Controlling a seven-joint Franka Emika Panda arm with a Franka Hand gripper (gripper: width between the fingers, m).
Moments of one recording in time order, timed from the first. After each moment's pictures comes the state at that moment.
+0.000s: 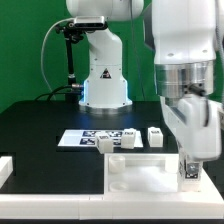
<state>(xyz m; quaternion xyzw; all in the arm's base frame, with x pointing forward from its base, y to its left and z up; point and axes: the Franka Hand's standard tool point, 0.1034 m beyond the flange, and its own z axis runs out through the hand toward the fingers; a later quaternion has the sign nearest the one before) 0.643 0.109 0.067 -0.67 0.74 0.02 0.06</state>
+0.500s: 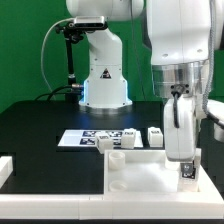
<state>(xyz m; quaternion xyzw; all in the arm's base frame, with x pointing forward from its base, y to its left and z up) 0.643 0.109 0.067 -0.57 0.82 0.03 0.06</state>
